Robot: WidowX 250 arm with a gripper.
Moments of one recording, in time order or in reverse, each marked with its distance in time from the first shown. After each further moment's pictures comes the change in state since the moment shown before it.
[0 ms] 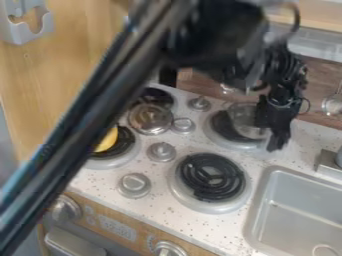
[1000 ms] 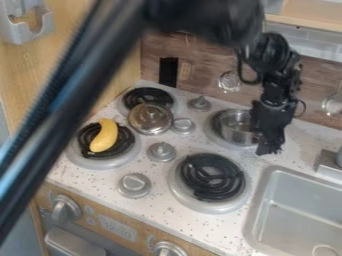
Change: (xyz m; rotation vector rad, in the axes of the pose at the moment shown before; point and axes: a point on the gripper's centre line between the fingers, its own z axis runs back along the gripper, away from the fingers) arm -0.034 -0.016 0.050 -0.078 0.013 0.016
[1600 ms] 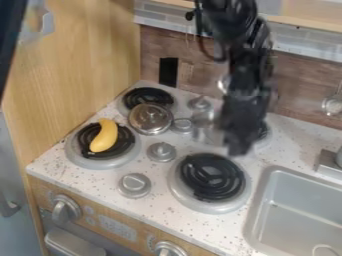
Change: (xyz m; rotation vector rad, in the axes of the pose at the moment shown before) arm -0.075 -0.033 0.037 -0.111 0.089 -0.011
